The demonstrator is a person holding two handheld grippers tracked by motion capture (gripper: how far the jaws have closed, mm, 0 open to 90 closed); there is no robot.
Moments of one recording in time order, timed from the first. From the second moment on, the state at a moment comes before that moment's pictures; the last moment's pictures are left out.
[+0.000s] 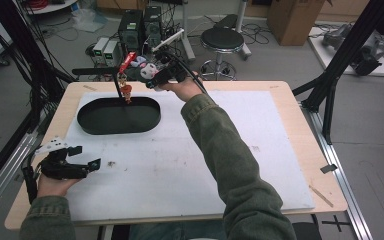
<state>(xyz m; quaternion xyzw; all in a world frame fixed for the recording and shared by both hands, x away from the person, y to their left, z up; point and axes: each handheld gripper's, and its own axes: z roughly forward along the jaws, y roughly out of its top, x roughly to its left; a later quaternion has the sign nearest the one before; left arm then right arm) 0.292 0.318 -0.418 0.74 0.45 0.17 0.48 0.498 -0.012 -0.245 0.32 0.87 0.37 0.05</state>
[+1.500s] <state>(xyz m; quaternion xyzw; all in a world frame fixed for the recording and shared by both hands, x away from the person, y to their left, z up) 0.292 0.320 -0.417 0.73 0.45 0.17 0.49 0.515 -0.036 -0.278 0.37 0.85 0.36 0.10</state>
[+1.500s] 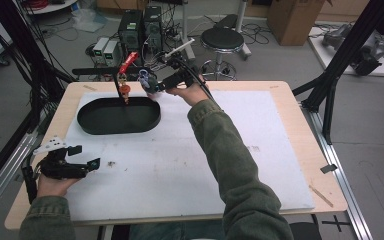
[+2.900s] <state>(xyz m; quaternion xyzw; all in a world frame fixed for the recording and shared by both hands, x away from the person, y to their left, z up) 0.290 0.318 -0.416 0.73 0.45 0.17 0.48 0.450 -0.144 -0.299 0.39 0.82 0.40 0.14</state>
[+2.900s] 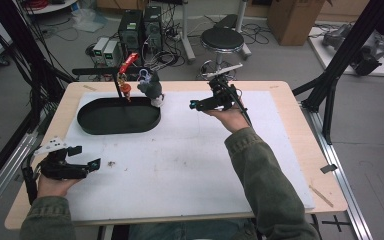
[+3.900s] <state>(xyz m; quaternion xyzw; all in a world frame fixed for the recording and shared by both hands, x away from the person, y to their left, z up) 0.285 0.317 -0.417 0.74 0.45 0.17 0.48 0.386 -0.239 -0.338 0.40 0.79 0.43 0.15</state>
